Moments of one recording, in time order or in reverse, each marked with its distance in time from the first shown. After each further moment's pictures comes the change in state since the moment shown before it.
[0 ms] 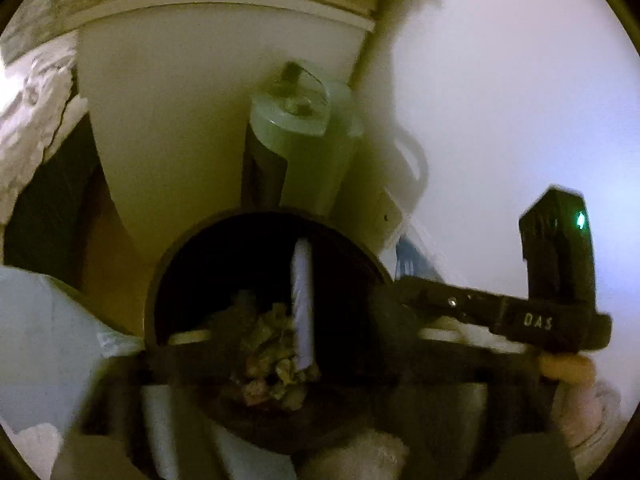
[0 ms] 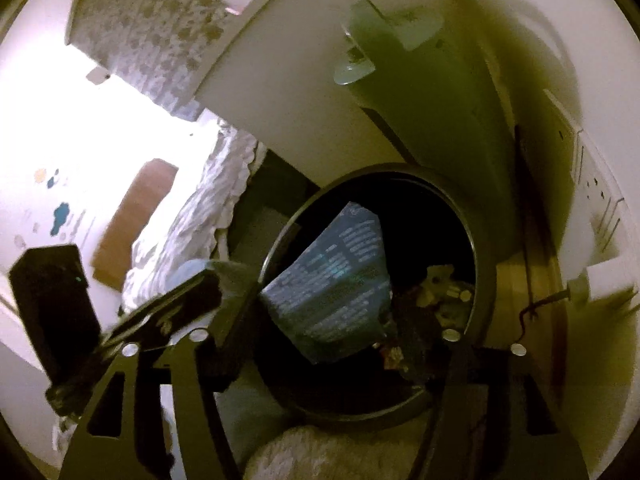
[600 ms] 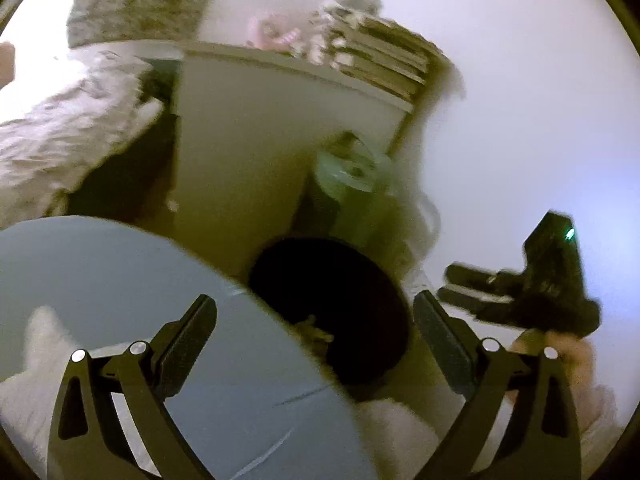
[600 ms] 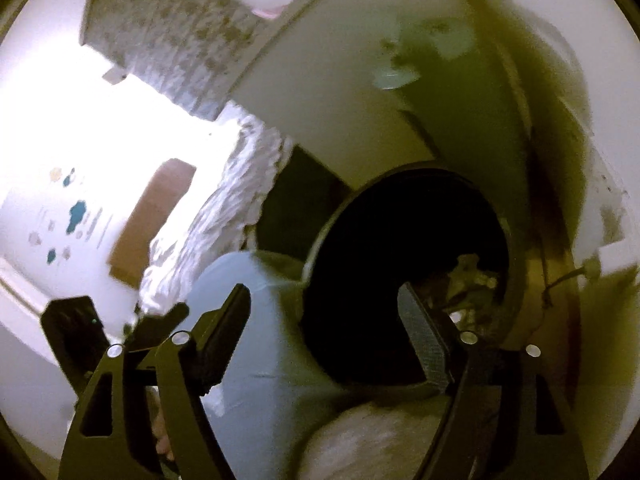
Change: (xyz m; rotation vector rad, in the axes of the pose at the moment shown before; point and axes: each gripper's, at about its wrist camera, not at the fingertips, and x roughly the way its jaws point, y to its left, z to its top) left arm -0.137 0.042 -0.062 -0.129 -0.200 0.100; right arm -0.028 0.067 -0.017 -0.050 0.018 0.078
